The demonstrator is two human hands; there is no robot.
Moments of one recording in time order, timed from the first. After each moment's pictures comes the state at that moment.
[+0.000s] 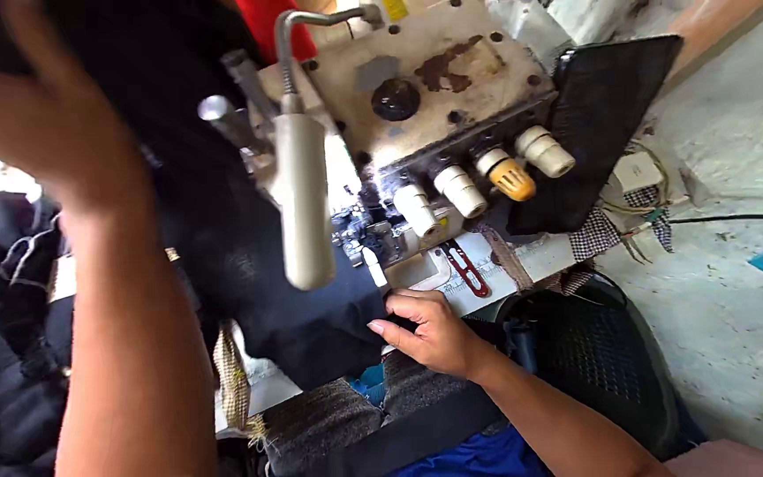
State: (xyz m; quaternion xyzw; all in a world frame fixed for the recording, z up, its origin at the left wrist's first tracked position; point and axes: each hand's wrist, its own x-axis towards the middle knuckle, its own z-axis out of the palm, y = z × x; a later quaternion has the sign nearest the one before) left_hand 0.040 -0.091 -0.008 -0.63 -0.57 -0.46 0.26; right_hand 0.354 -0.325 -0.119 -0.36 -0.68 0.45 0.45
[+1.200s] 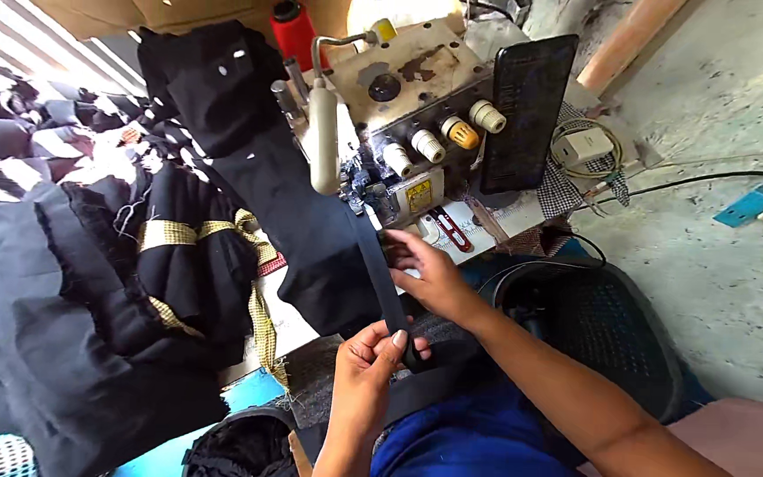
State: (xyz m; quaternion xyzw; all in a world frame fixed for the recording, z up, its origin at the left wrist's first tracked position) left_hand 0.196 -0.443 -0.058 -0.30 -0.39 -0.49 -0.72; right_hand 0.360 -0.350 -0.104 -0.47 -0.60 0.47 0.44
